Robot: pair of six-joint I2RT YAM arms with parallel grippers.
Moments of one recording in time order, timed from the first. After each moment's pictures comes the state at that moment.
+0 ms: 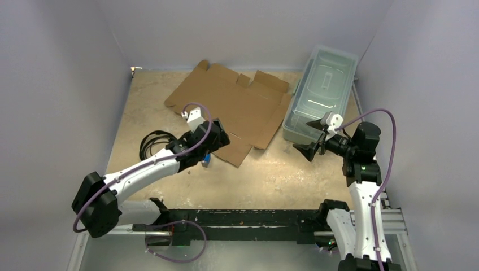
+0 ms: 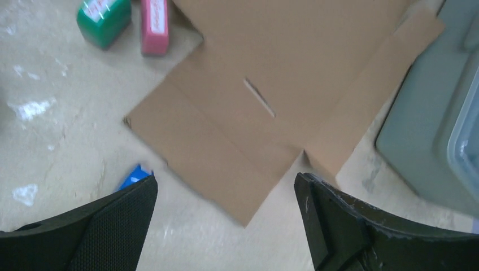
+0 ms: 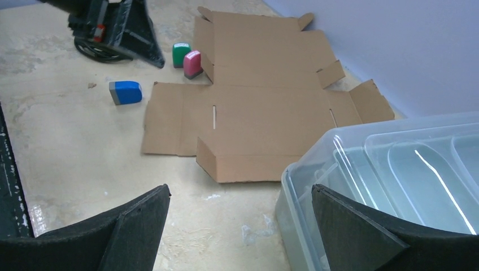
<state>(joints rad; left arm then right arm) -0.79 1.22 0.80 -0.36 -0.50 -1.01 -0.15 0.71 0.71 -0.33 -1.04 -0.43</state>
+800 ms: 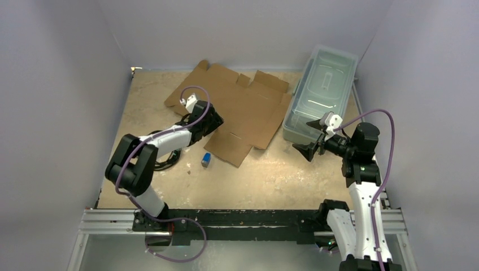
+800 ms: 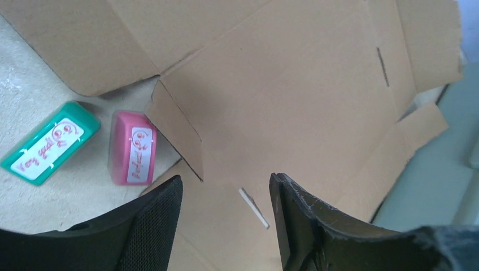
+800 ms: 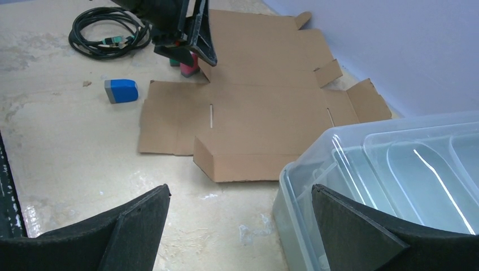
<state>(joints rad) -0.47 1.64 0.93 0.02 -0.24 -0.99 -0.14 0.70 0.70 -0.32 -1.01 -0.43</state>
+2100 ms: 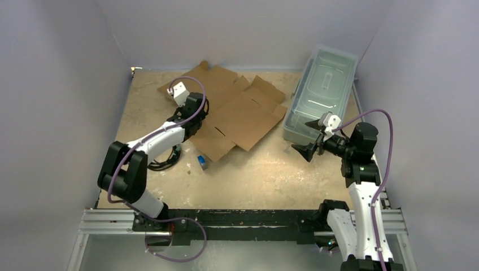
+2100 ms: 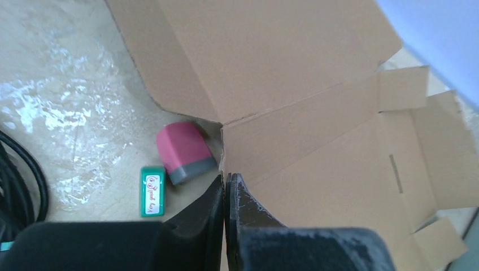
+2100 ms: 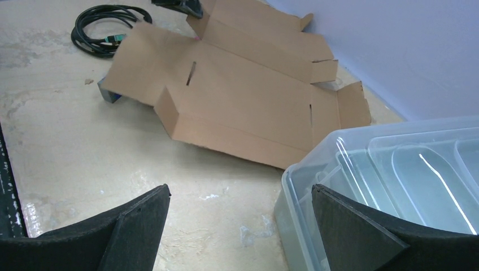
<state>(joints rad) -0.43 1.60 1.00 -0.07 -0.56 -0.83 -0.12 0.70 0.70 -0.31 -1.00 -0.44</state>
